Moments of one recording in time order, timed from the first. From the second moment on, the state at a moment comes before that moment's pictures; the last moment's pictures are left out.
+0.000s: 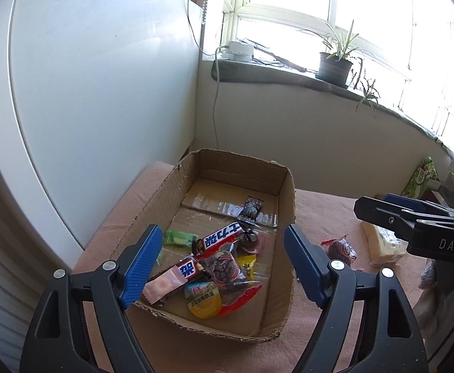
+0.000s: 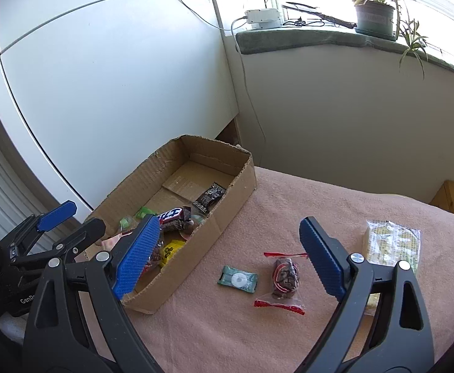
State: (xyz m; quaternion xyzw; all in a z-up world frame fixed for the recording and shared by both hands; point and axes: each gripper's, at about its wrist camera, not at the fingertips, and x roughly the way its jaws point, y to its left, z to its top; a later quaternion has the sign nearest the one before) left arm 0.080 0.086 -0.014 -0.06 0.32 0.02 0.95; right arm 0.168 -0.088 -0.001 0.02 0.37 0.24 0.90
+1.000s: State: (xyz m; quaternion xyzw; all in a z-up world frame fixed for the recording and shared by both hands) left arm 0.104 -0.033 -0.031 -0.06 0.36 -0.11 0.92; right arm 0.160 -0.259 -0.035 0.12 0.40 0.15 0.89
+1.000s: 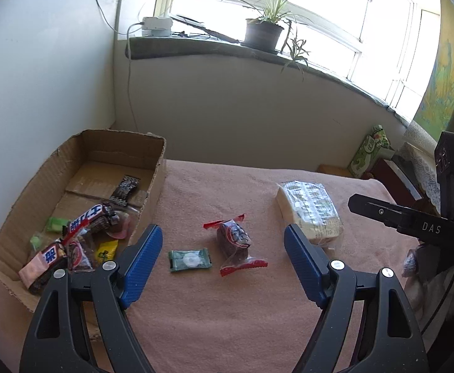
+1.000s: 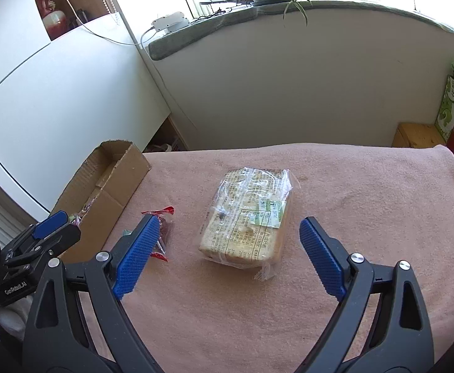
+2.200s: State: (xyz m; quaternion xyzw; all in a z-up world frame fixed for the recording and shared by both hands) left arm 0.178 -0.121 -0.082 -0.10 0.48 -0.25 0.83; right arm 0.215 -0.277 -0.097 0.21 0.49 0.20 0.82
